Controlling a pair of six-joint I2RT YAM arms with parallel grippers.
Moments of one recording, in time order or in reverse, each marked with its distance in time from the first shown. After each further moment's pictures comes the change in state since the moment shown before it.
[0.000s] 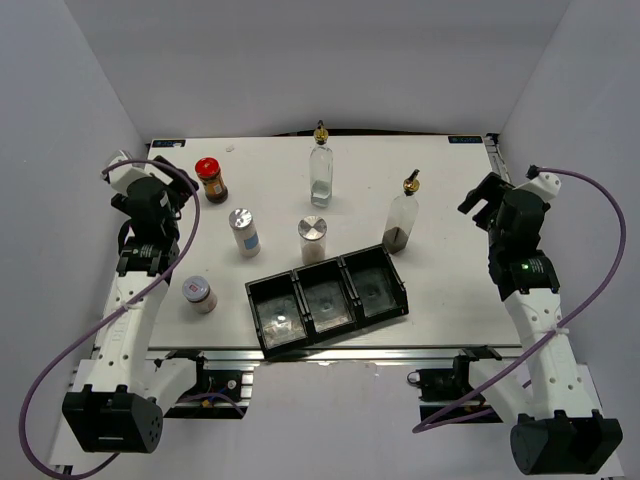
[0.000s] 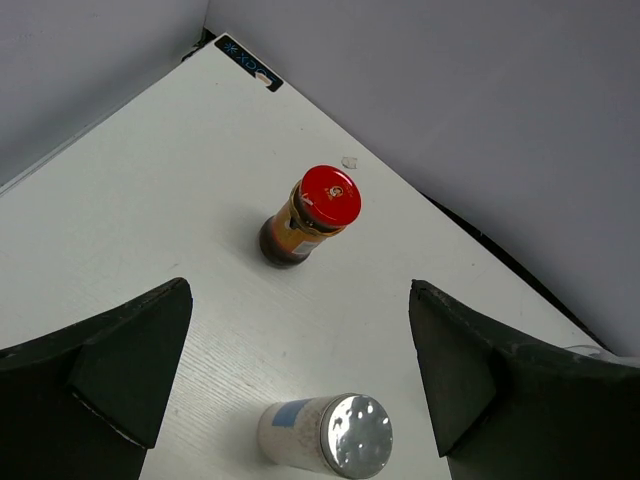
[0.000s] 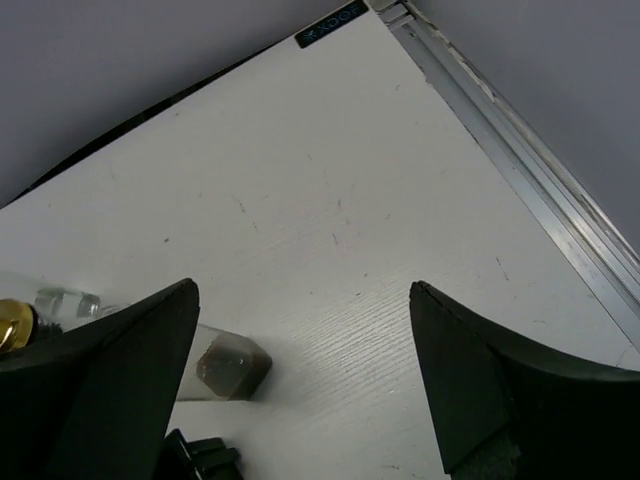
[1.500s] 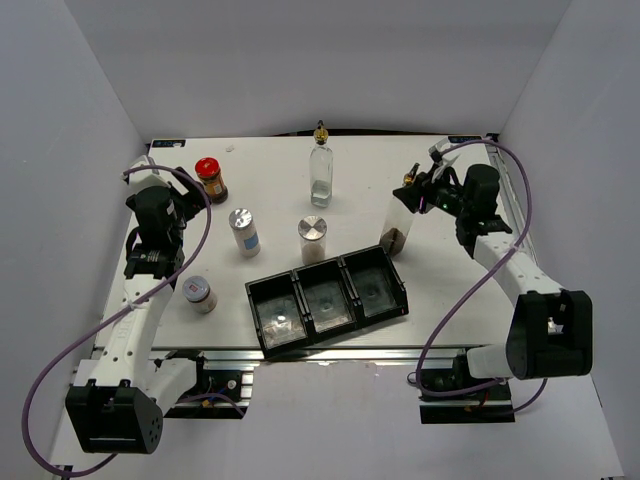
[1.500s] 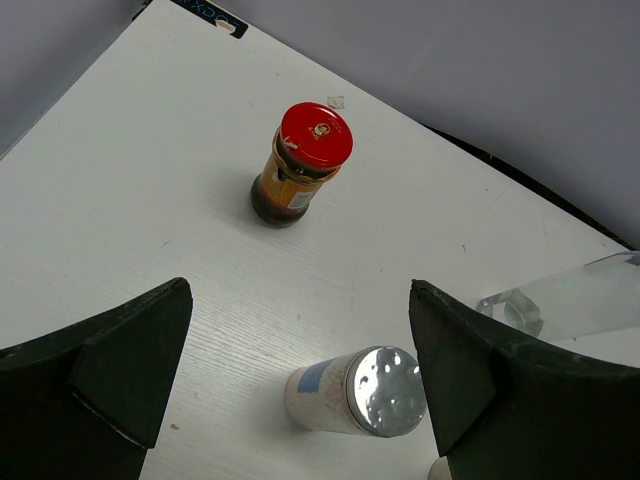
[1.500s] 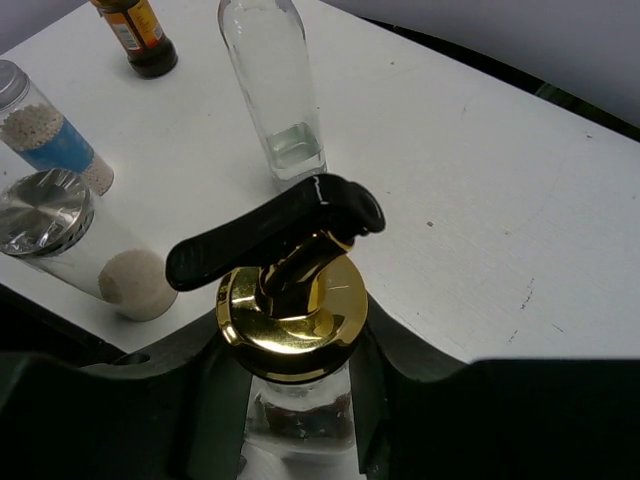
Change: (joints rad) left arm 0.000 -0.011 -0.116 0.077 0.153 0.124; right arm 0.045 0.491 -0.018 0.620 -1.030 -0.461
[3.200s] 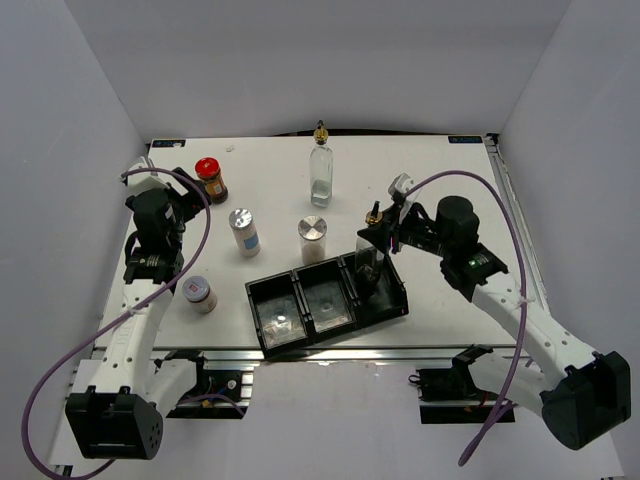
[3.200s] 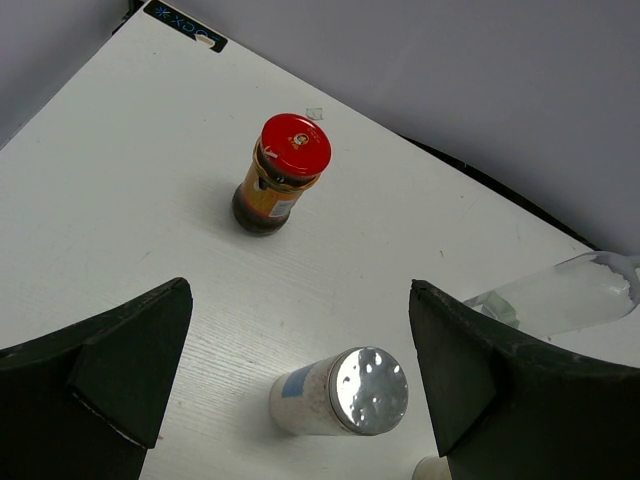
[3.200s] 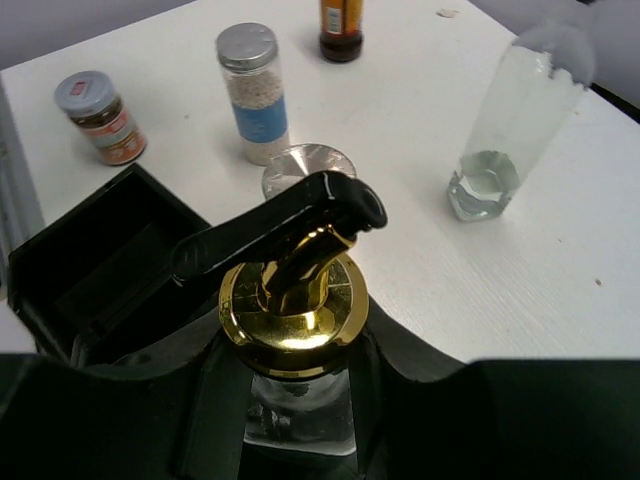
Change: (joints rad) left arm 0.000 -0.032 -0.020 0.037 0.026 -0.012; right arm 0.377 -0.337 -0.087 -0.232 0.098 -0.060
